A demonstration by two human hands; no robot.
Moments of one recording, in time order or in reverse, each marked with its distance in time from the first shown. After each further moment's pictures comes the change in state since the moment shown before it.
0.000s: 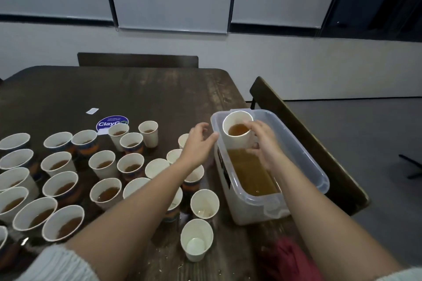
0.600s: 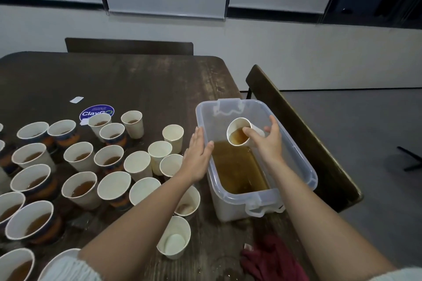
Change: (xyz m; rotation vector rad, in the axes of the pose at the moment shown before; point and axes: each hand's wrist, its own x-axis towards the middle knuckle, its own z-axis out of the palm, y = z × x) left_hand -0.014 -0.031 0.064 0.136 -0.155 -0.031; right_hand 0.033 0.039 -0.053 -0.231 0.213 -0.153
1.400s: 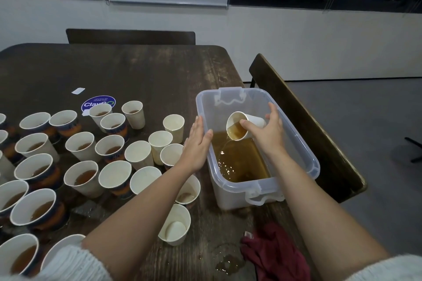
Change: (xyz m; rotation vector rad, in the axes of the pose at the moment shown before) left_hand 0.002 -0.008 0.005 -0.066 0.017 -0.002; right_hand 0.005 0.008 0.000 -0.209 -0.017 -0.105
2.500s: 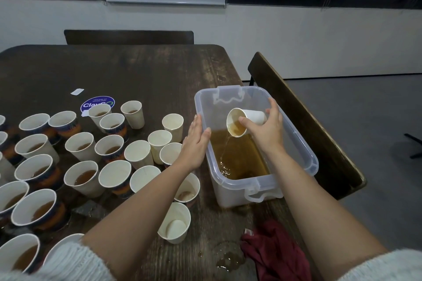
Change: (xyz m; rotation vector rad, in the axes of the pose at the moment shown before) left_hand -0.002 -0.001 -0.002 0.000 -0.003 0.006; right_hand -0.003 0.001 0.001 -0.003 0.055 -0.078
